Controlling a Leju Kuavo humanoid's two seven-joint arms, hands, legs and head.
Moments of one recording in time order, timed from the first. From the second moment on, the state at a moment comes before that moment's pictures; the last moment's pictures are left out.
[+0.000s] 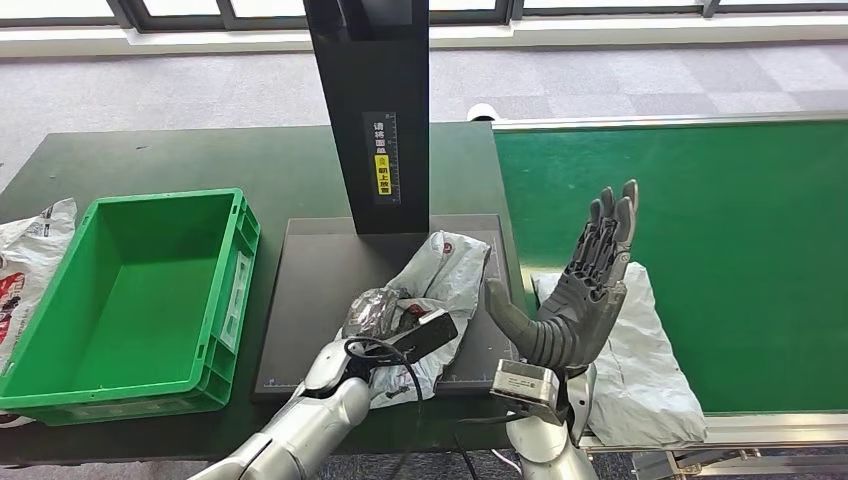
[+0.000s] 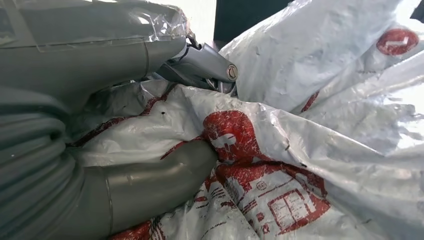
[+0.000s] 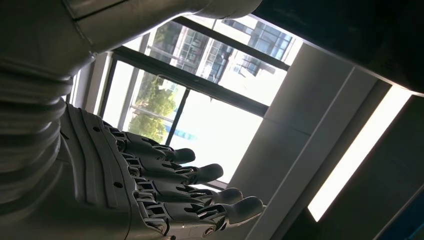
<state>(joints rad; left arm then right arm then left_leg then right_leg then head) -0.54 -0.38 -0.38 -0.40 -1.06 0.50 -0.04 -0.07 0.31 0.18 -1.59 0.57 -0.70 -0.70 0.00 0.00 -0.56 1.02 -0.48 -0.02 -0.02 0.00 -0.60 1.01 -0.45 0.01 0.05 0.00</state>
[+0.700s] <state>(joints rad) -0.19 -0.35 0.24 -1.48 -1.10 0.70 -0.39 0.01 0.31 0.15 -1.67 0.62 -0.70 -0.70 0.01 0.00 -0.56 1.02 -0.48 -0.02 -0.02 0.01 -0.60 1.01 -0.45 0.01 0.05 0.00</state>
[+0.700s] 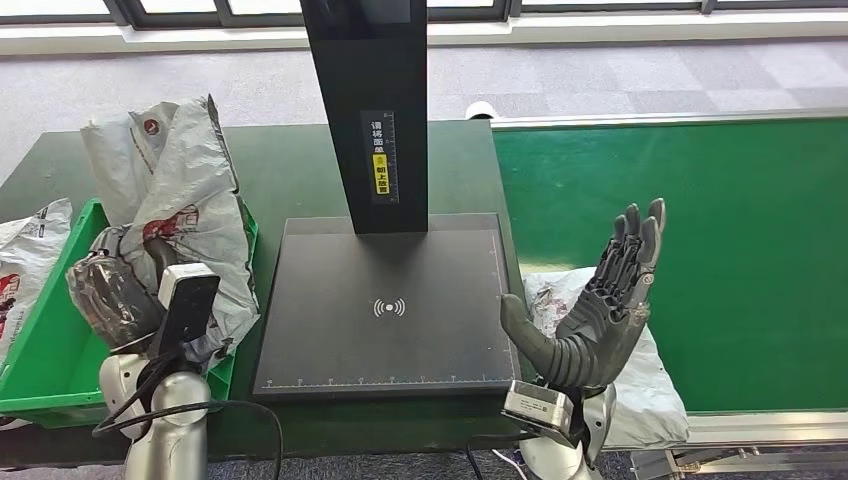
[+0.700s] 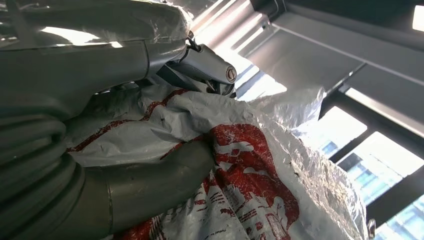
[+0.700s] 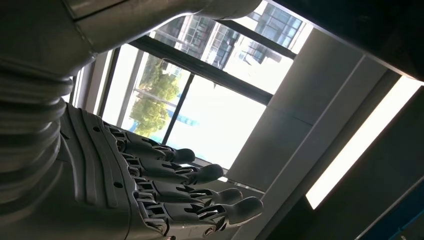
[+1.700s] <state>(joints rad) -0.34 -0.35 0.66 -1.32 -1.26 0.70 -0.46 0.04 0.31 0.15 -1.73 0.60 -0.70 -0.70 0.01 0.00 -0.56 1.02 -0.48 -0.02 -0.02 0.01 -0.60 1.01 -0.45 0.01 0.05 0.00</state>
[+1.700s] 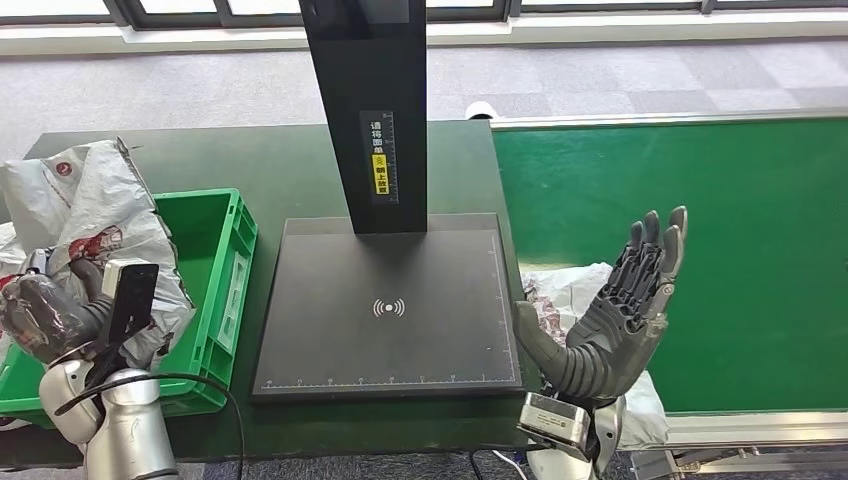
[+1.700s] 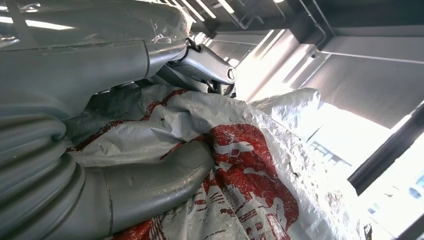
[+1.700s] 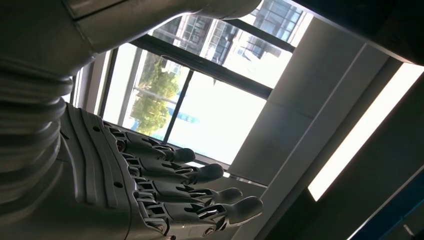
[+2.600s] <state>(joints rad) -0.41 -0.35 0.90 -1.25 -1.12 0.70 -0.63 0.05 0.31 0.15 -1.74 0.60 -0.70 -0.70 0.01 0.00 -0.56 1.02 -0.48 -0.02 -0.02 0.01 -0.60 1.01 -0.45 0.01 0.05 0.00</state>
